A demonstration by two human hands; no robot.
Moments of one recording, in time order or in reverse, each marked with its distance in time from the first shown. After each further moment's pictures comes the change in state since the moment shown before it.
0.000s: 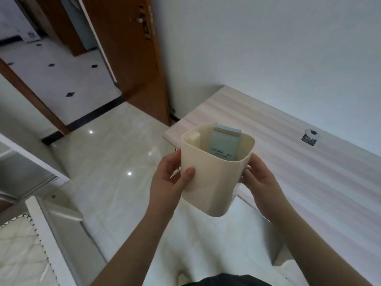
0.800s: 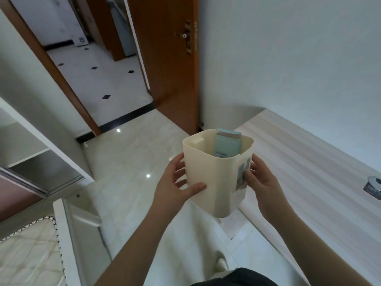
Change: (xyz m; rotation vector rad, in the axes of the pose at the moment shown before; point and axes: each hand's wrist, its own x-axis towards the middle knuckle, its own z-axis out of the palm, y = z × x) left_hand 0.124 -0.003 -0.083 0.233 0.080 -0.072; right_hand 0.157 -0.008 0.081 0.003 -0.068 0.015
